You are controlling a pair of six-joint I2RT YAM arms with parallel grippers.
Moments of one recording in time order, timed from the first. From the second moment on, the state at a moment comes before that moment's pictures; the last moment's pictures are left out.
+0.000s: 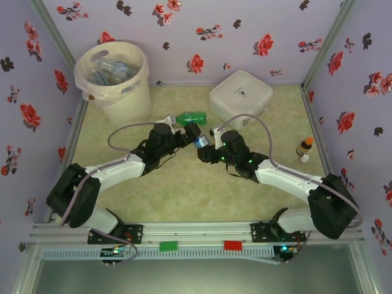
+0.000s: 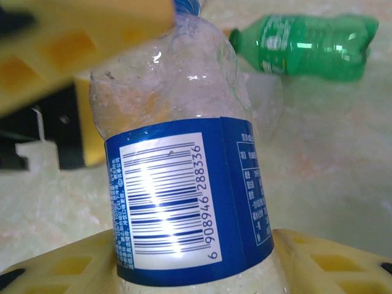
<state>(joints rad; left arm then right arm) -0.71 1.48 0.79 0.32 0.09 -1.04 0.74 1.32 0.73 0.05 -0.10 0.36</state>
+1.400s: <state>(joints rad) -0.29 1.61 1.77 -0.25 0.26 -0.52 0.74 1.22 0.69 0.12 -0.03 0.40</state>
